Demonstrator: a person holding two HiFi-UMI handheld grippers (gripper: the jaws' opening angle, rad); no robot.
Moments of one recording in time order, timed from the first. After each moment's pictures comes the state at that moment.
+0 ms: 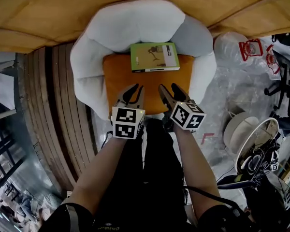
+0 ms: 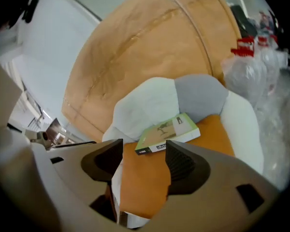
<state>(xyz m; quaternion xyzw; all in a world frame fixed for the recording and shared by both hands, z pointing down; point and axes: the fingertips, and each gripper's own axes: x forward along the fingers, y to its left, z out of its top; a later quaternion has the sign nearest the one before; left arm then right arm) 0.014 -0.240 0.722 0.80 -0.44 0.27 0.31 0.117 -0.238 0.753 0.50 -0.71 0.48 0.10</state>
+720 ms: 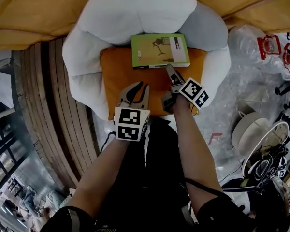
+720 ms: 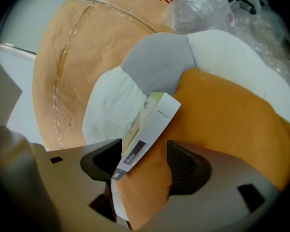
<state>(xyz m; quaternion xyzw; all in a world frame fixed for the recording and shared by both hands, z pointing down) 0.021 -0.239 0.797 0.79 -0.44 0.28 0.32 0.136 -0.282 0.903 0.53 -0.55 0.64 -0.07</state>
